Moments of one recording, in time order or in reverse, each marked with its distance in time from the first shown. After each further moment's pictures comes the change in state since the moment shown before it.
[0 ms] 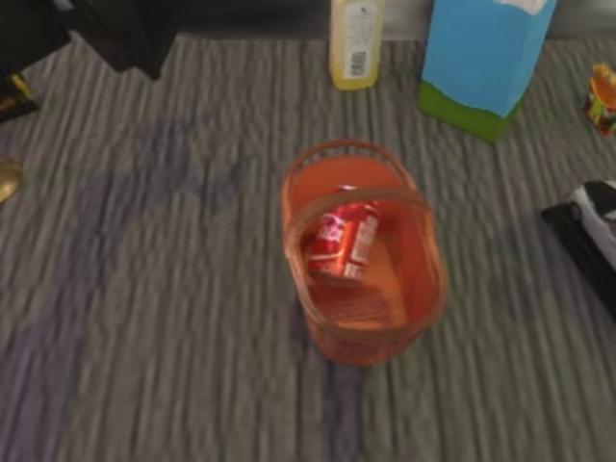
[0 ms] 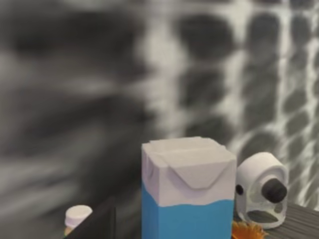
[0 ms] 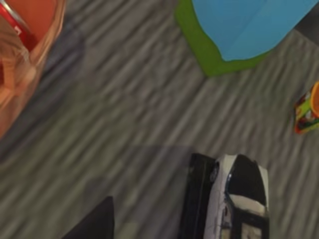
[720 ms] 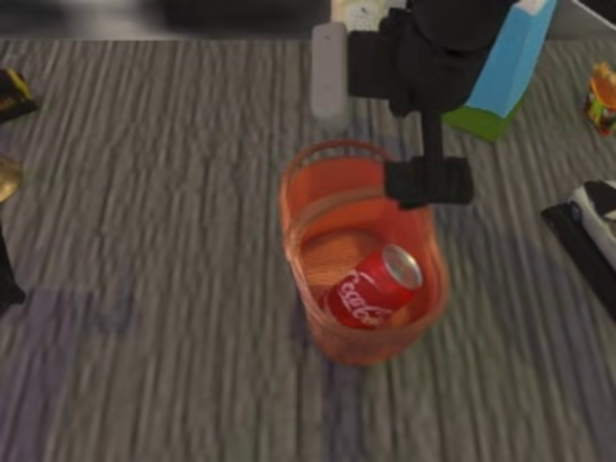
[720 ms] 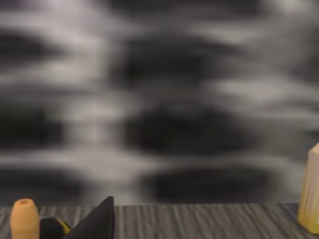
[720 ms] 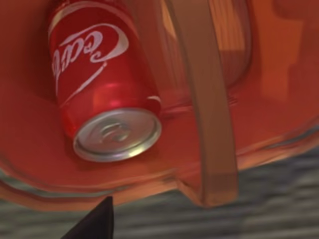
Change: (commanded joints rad) left arm 0.143 -1.178 -0.673 -0.550 -0.649 0.054; right arm 0.340 1.213 1.246 -0.801 0.006 -0.513
